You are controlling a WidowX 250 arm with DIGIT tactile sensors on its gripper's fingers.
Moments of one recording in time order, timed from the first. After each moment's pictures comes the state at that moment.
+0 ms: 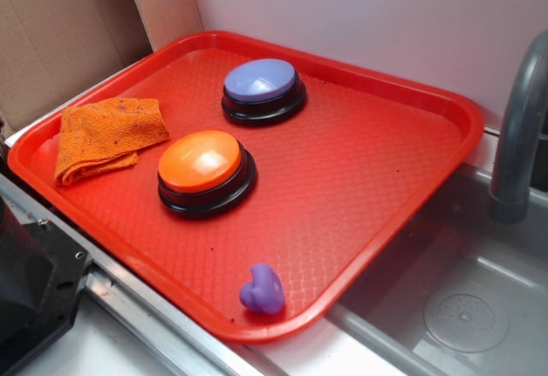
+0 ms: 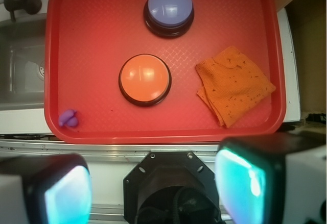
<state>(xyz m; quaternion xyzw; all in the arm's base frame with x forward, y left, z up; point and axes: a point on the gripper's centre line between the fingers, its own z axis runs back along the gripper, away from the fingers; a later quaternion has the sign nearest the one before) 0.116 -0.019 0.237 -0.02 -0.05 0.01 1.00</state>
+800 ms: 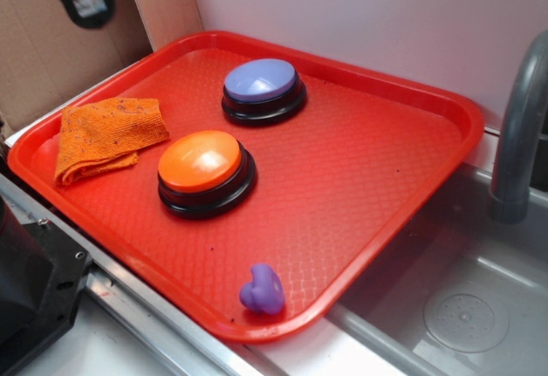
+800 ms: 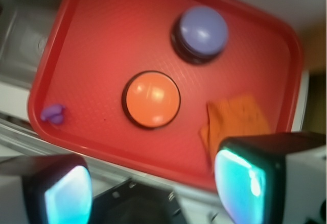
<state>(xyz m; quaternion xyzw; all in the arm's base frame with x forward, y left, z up) 0.165 -0.051 0.201 0.04 -0.06 -0.23 0.97</state>
